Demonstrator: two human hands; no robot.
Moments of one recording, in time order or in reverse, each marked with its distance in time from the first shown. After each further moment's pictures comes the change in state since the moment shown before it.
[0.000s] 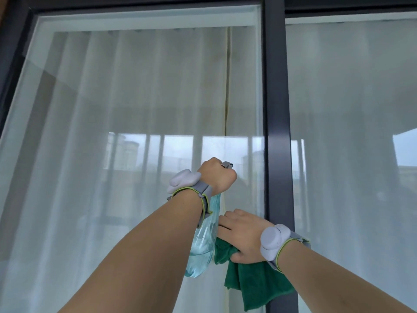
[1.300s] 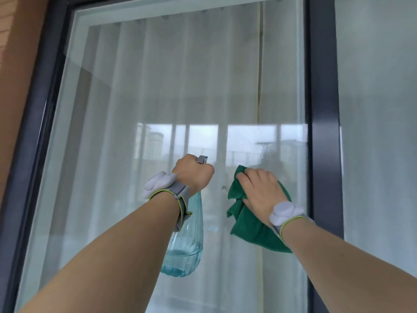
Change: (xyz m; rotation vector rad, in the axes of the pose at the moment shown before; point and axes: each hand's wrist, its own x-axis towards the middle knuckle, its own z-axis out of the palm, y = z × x) left_hand -0.029 -0.092 -0.097 0.063 0.244 -0.157; right_hand 0.076 -0.005 0.014 -0.131 0.494 0.464
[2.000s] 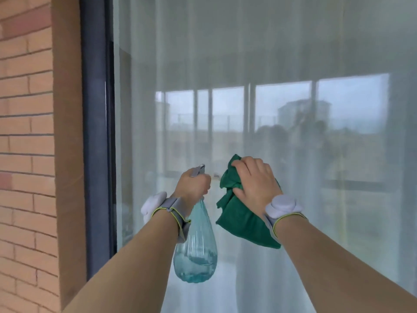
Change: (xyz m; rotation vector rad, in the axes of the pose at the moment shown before) left_hand 0.000 -0.223 -0.157 -0.417 -0.159 -0.285; right_hand 0.085 -0.274 0.024 0.341 -0.070 0.161
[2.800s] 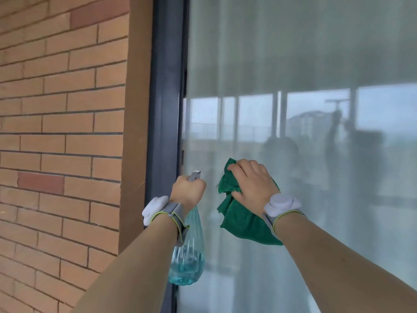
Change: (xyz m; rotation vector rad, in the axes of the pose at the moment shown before) left_hand 0.137 -0.079 -0.252 0.173 0.256 -0.013; right_hand 0.134 -0.188 0.147 0.007 -0.062 -0.123
